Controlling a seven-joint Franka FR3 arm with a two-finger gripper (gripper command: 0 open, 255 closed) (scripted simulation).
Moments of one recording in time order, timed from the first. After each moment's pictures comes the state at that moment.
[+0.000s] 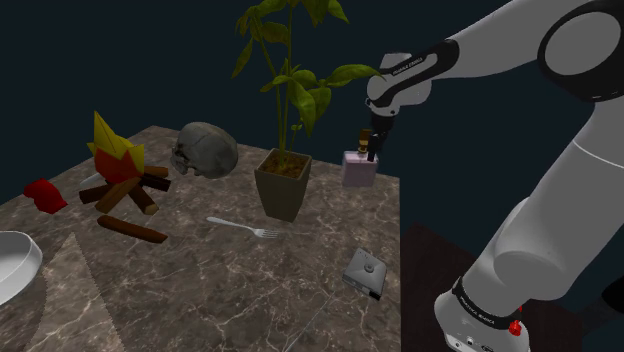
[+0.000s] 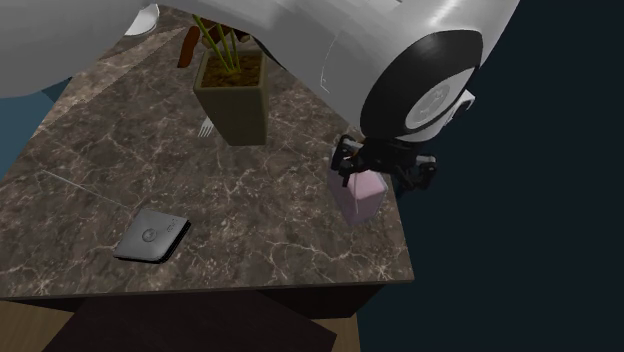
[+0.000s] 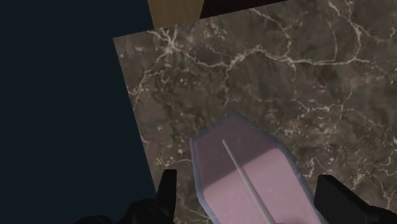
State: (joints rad) arm -0.03 0.00 -0.41 -2.22 0.03 2.15 -0.67
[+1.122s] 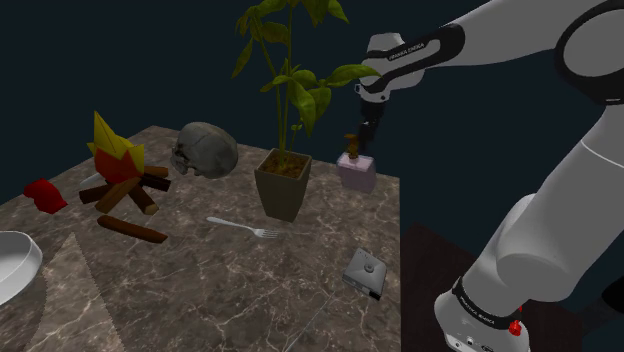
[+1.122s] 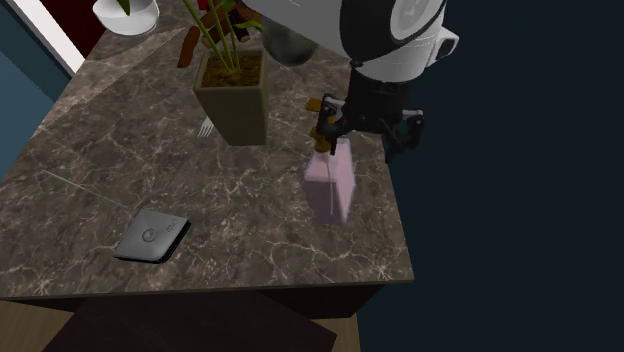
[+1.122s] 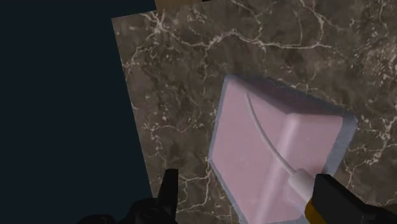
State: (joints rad) arm 0.02 -0.04 -0.35 -2.14 -0.03 2.04 -0.58
